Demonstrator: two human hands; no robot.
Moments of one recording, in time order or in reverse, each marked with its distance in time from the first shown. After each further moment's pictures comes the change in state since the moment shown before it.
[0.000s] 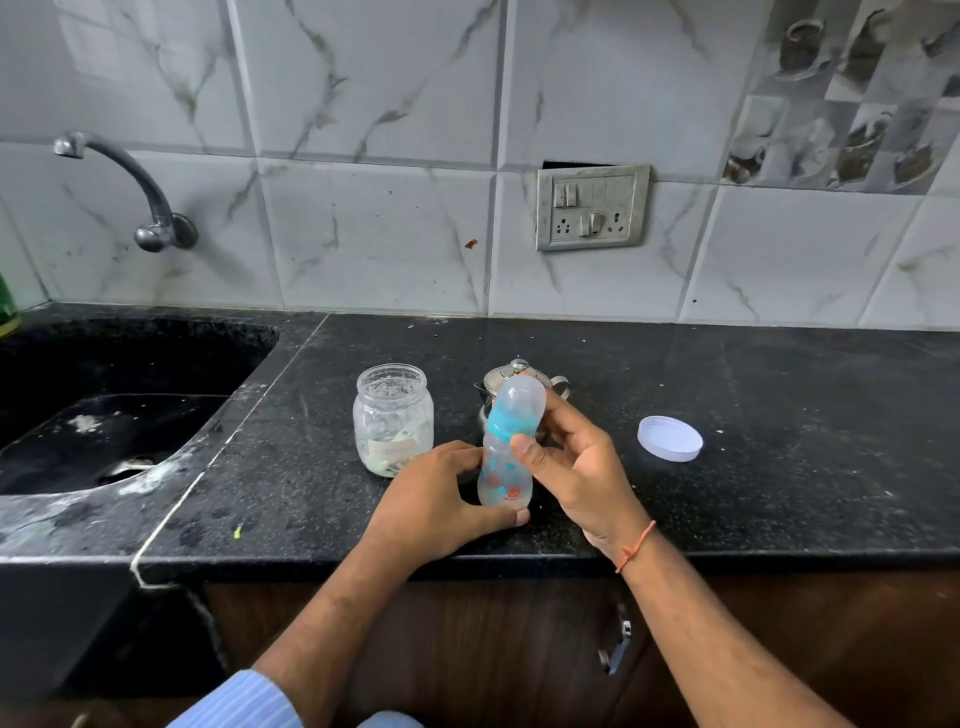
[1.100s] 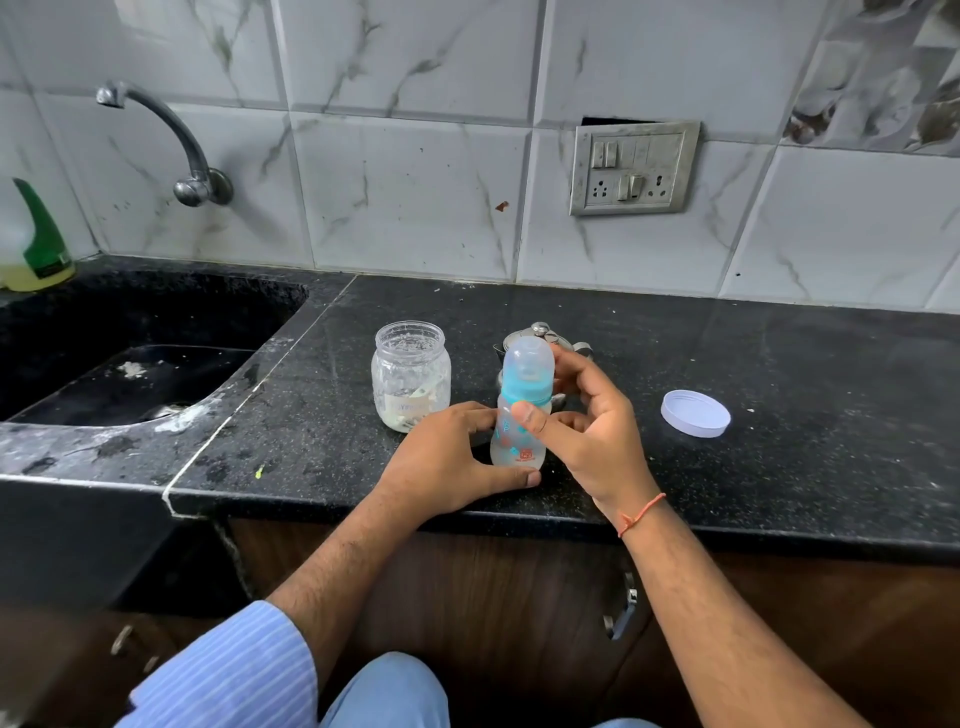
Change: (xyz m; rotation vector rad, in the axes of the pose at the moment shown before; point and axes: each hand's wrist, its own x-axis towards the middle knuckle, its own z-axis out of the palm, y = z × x) left_hand -0.001 0.003 0.001 -0.016 0.005 -0.045; right_hand 0.000 -0.003 0.003 -0.035 0.078 -0.082
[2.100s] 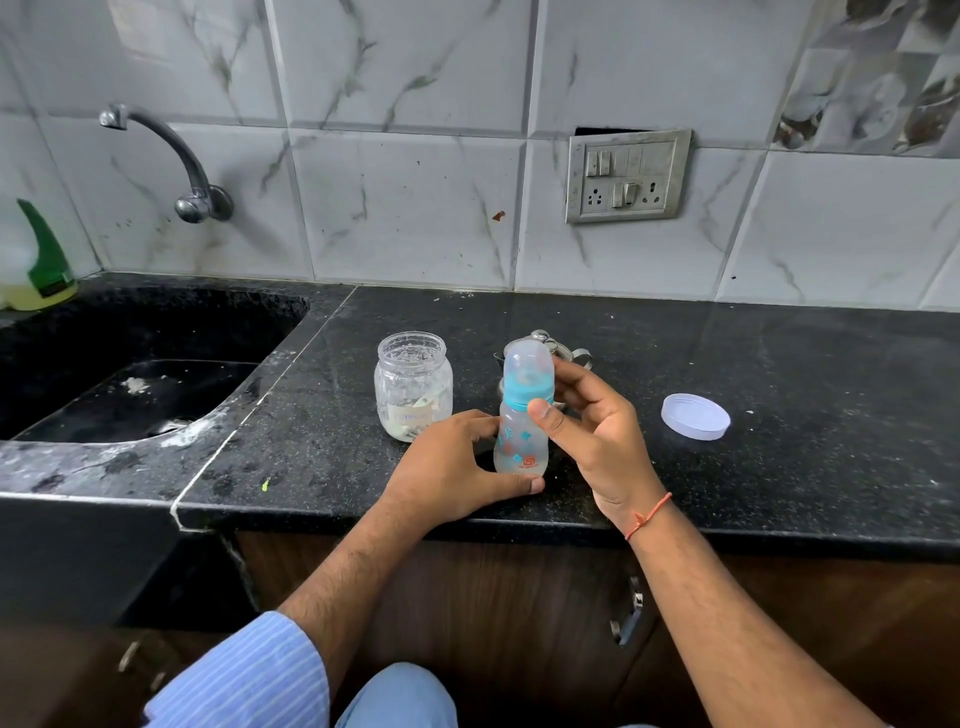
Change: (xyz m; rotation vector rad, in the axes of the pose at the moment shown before) left_hand 0.002 -0.005 0.003 -0.008 0.005 0.001; right_hand 0.003 -0.002 0.001 0.290 -0.037 0.091
